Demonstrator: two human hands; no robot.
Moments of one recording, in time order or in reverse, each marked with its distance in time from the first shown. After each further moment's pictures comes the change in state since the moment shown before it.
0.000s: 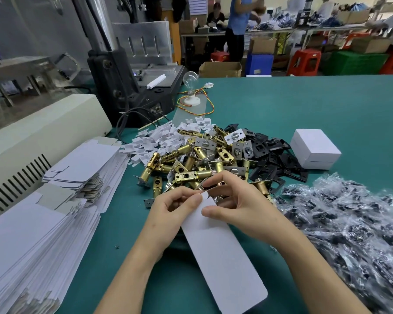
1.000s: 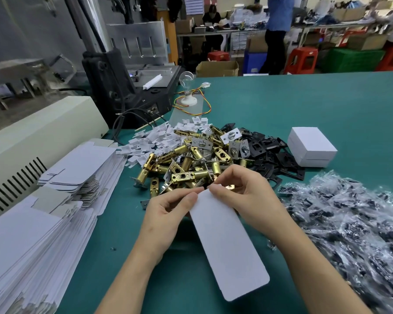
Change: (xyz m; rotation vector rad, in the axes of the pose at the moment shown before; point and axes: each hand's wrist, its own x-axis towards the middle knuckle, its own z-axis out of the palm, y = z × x) left_hand -0.006 0.009 0.007 -0.078 0.057 0.043; right_hand 0.001 -0.003 -0.007 -0.038 0.275 0.024
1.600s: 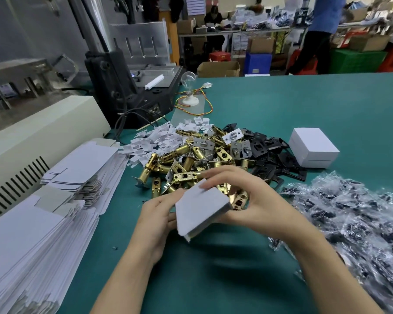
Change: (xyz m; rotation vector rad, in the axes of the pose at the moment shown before) left_hand 0.005 0.001 -0.008 -0.154 0.130 -0.287; right_hand -0.004 -0.008 -0.017 -0.151 -0.293 -0.316
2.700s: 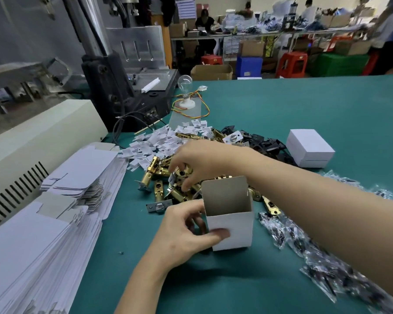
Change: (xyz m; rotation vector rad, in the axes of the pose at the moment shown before) left_hand -0.007 -0.012 -0.002 0.476 -0.385 0.486; right_hand 0.148 -0.006 0.015 -0.831 -0.492 -0.132
